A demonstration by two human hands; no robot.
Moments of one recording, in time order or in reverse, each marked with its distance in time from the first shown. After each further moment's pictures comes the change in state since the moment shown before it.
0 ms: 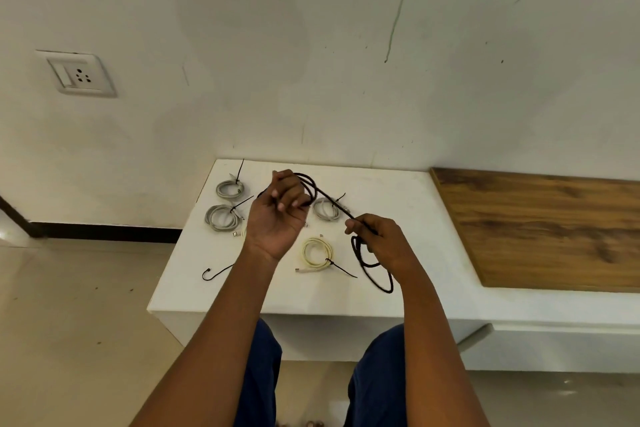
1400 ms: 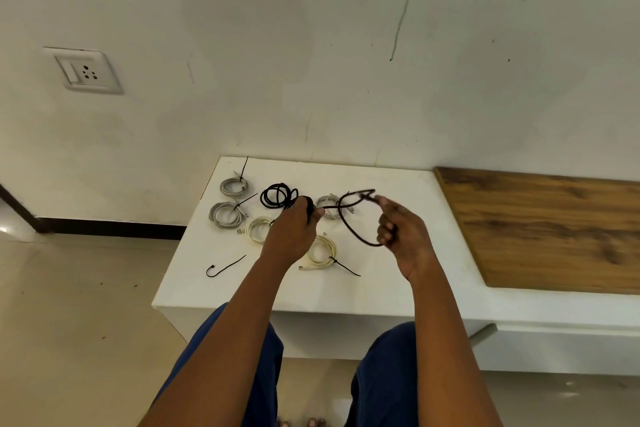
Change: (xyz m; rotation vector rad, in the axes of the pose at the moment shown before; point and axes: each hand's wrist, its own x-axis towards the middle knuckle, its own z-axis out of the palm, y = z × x) left_hand -0.005 -0.010 -0.034 2.168 0.348 0.132; right_hand -0.001 -0.007 -0.015 0.868 0.171 0.213
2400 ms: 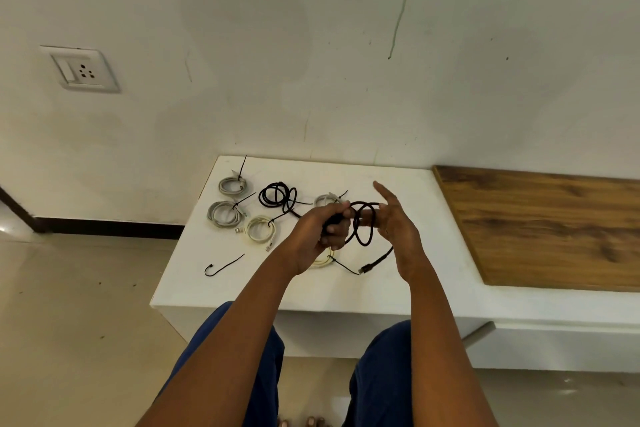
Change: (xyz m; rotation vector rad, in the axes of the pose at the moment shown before) left_hand -0.009 0.038 0.004 -1.079 -0.525 -0.200; right_hand -0.004 0.003 0.004 -0.429 -0.114 -0.160
